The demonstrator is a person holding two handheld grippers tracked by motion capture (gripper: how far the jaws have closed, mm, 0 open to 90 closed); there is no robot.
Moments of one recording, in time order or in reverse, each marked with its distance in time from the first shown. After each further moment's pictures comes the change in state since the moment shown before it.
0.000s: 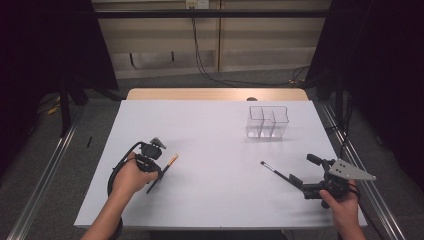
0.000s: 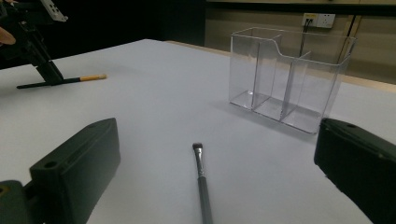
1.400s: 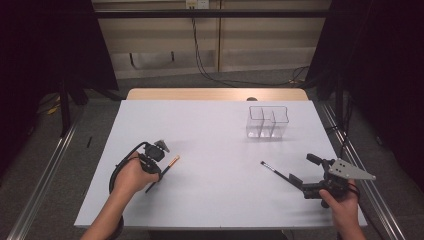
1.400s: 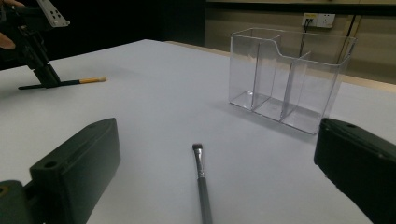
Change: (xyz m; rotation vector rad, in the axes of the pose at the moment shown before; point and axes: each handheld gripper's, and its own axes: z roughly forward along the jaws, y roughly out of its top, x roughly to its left) left arm -0.004 0.004 0.003 0.063 0.034 0.106; right arm 0.000 0.000 0.001 0.001 -0.002 0.003
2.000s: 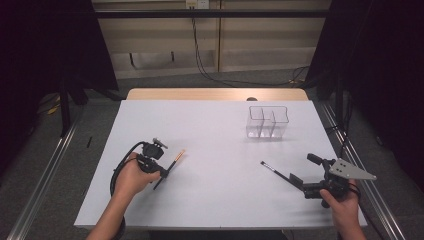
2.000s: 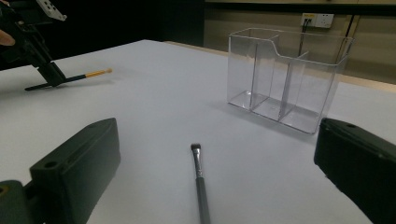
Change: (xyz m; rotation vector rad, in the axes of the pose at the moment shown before) left arm 0.001 -0.003 -0.001 -0.213 -0.141 -0.053; right arm -0.001 0.000 -0.001 -0.001 -0.002 0.003
